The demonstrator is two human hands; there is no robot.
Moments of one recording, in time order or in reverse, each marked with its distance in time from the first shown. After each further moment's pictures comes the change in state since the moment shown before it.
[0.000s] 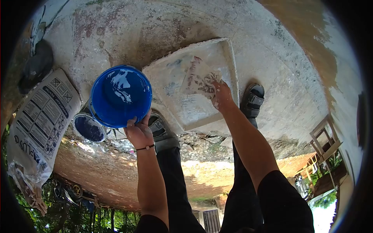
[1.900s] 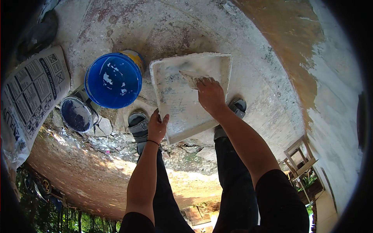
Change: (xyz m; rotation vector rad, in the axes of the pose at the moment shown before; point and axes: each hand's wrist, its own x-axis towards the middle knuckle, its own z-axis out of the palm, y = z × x) left_hand -0.012 -0.101 -0.044 0.881 -0.488 -0.006; right_hand -0.019 -0.039 0.031 -2.032 -0.167 -1.141
